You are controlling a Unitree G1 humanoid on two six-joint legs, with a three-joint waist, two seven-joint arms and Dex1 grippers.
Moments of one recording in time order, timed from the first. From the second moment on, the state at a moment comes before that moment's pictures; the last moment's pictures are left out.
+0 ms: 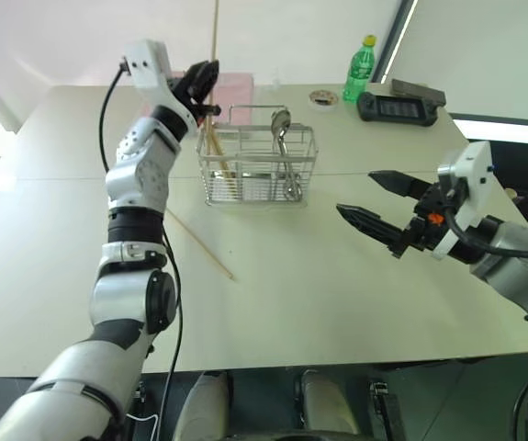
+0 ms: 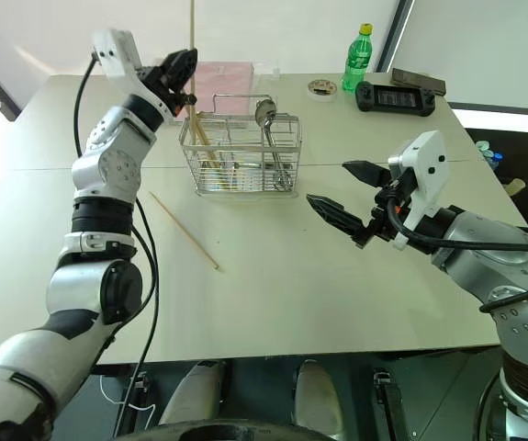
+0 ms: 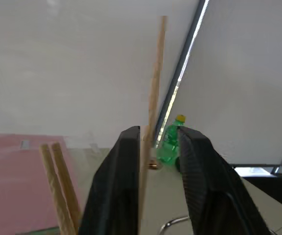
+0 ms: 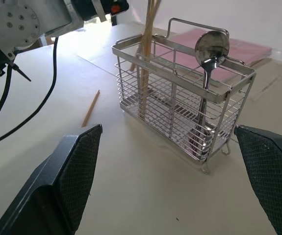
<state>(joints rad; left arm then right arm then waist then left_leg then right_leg) -1.02 0.20 0.28 0.54 -0.42 0.26 -0.45 -0.26 -0.79 -0.33 -0.65 0.96 0.88 0.44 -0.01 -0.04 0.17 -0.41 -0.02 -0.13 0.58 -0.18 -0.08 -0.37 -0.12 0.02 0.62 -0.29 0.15</state>
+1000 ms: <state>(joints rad) -0.76 0.52 0.49 -0.29 -0.84 1.46 -0.10 -0.24 -0.84 -0.28 -0.61 0.93 0.86 0.61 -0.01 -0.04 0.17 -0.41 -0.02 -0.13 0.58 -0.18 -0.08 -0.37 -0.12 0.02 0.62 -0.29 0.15</state>
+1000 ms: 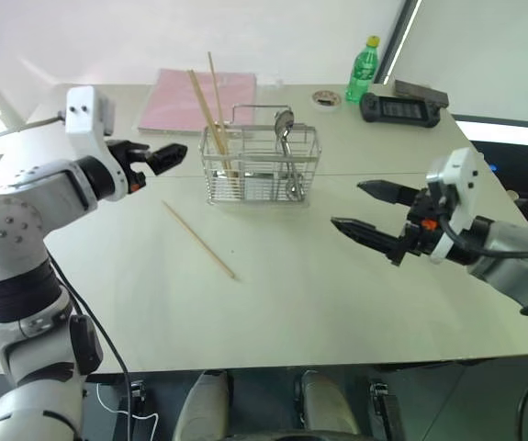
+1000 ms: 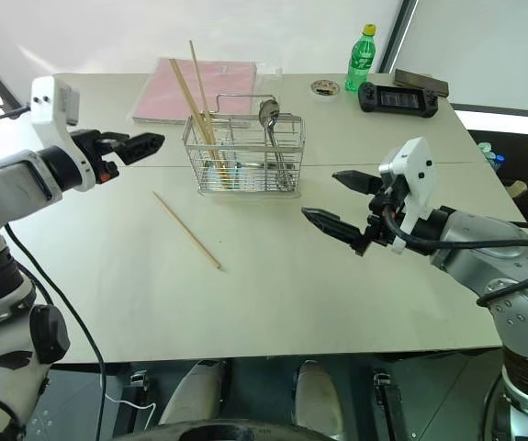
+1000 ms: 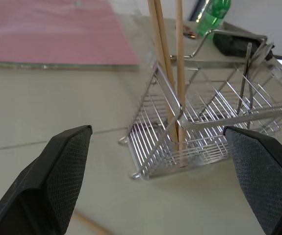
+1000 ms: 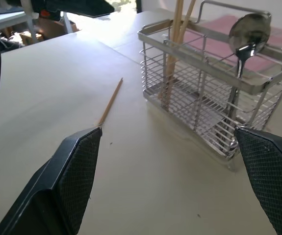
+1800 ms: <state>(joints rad) -0.99 0.05 0.76 0.00 -0.33 1.54 0.55 -0.21 -0.77 -0.23 -0.63 0.91 0.81 0.58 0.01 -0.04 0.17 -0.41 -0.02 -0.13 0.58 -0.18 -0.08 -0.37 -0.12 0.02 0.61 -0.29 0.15</state>
